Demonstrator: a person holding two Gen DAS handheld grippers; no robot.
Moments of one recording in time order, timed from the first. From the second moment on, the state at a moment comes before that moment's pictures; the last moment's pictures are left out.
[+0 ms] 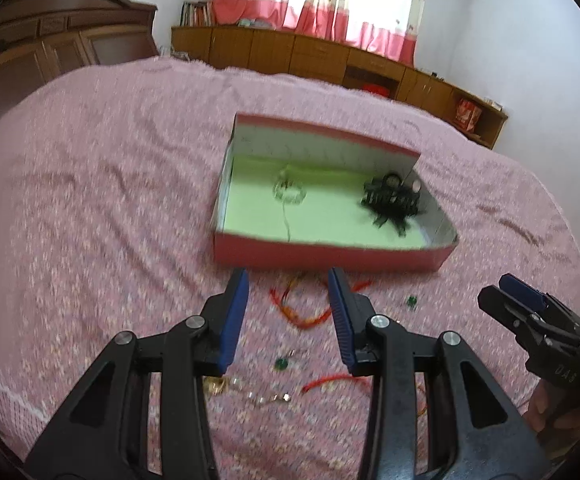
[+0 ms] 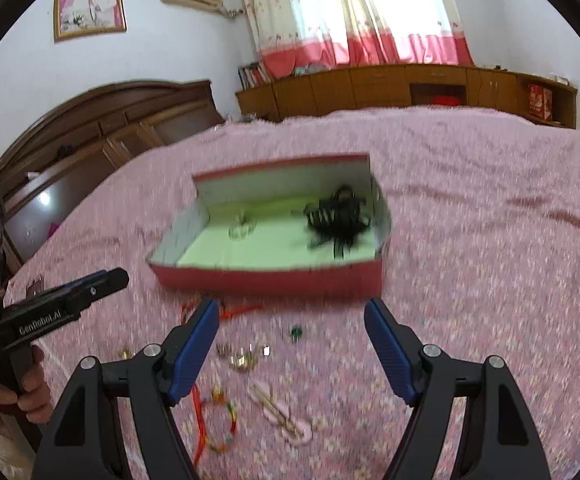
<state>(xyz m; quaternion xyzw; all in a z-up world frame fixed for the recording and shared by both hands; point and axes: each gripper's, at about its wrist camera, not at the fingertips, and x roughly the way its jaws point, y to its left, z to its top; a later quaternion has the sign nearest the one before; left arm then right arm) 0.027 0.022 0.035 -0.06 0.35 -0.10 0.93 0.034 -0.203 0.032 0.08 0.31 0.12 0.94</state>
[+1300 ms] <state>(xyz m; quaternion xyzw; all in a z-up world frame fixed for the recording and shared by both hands) 0.010 0.033 -0.039 -0.03 0.43 -0.08 0.90 0.032 -0.195 -0.042 0.05 0.43 0.12 0.89</state>
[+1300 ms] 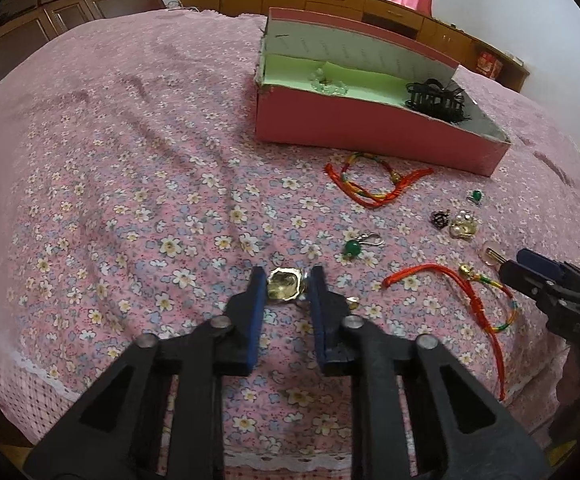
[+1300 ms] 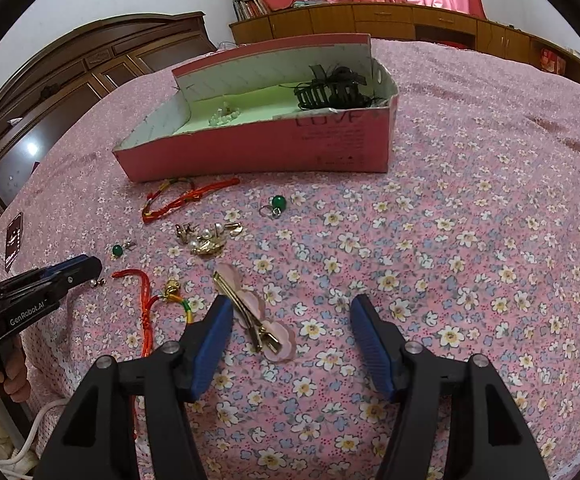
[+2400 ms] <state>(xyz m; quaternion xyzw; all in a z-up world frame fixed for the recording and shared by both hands) 0.001 0.022 0.039 -0.04 0.34 -0.11 0.93 0.011 -0.205 0.015 0.07 0.32 0.17 0.93</state>
